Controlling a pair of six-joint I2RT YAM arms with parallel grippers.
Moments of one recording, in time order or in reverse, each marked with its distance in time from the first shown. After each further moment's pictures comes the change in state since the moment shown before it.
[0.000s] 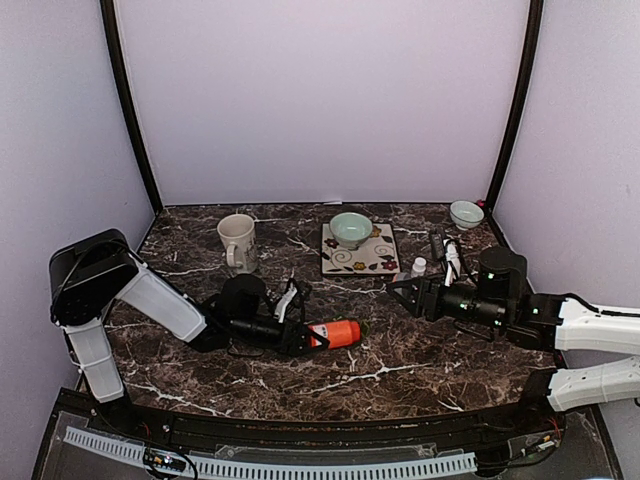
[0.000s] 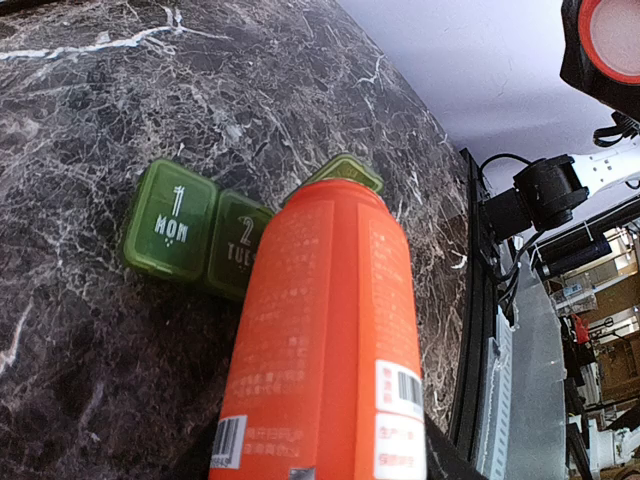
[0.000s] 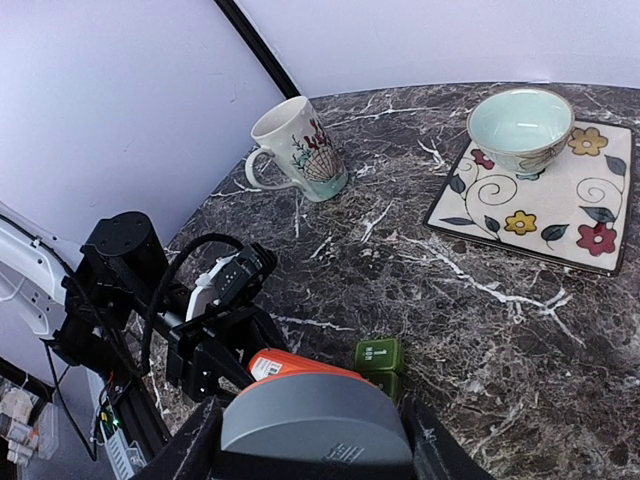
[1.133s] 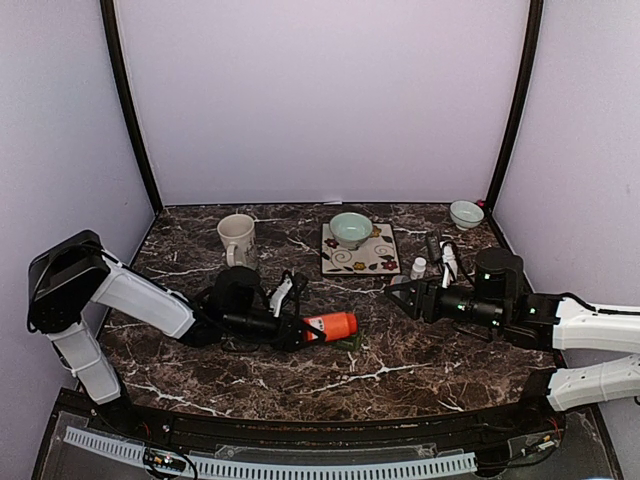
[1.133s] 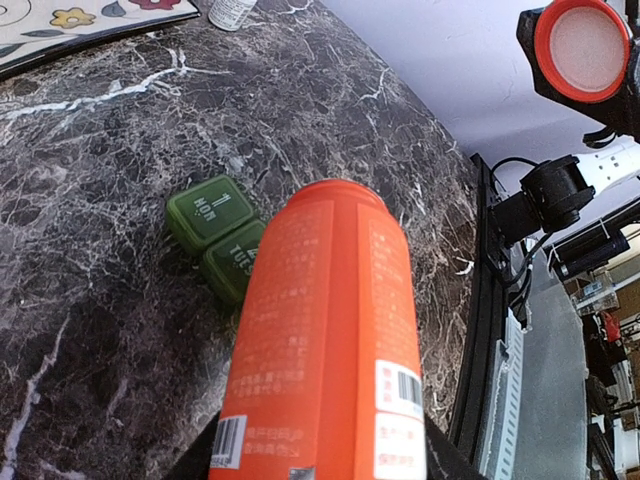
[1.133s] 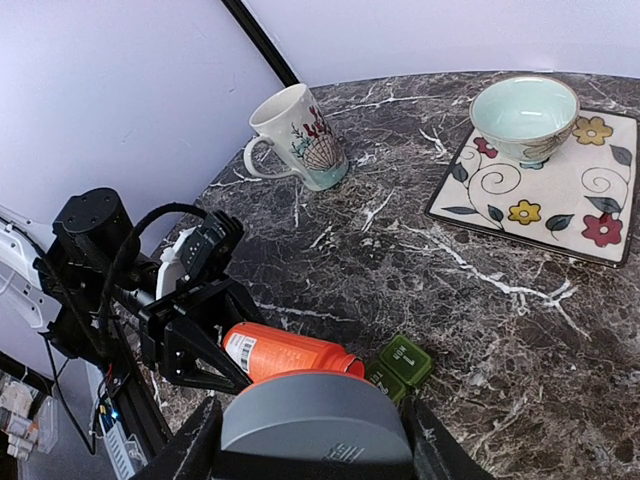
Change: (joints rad) left arm -0.013 -0.124 0.000 -0.127 -0.074 0.068; right arm -0.001 0.022 0.000 0.002 -0.016 0.000
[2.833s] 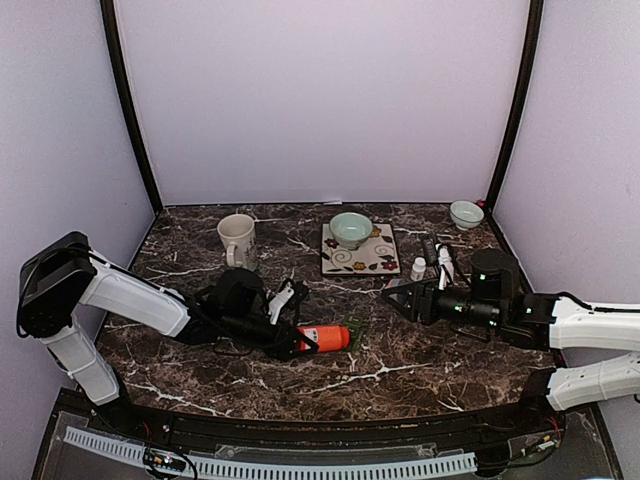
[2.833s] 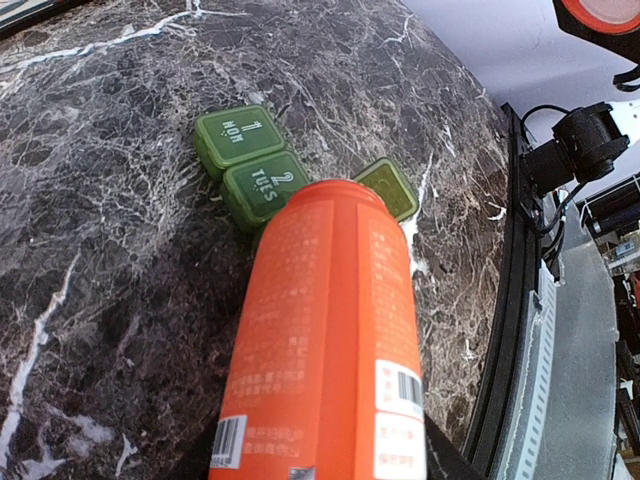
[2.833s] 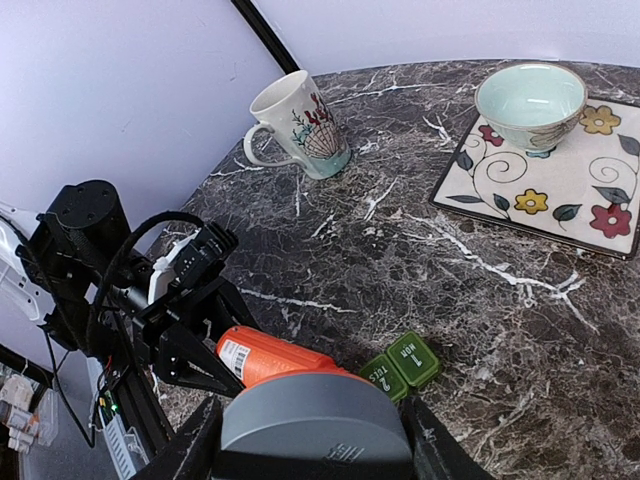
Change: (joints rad) left arm -0.015 -0.063 0.012 -0.225 -0.034 0.110; right arm 0.000 0.028 0.000 0.008 -0.019 0.000
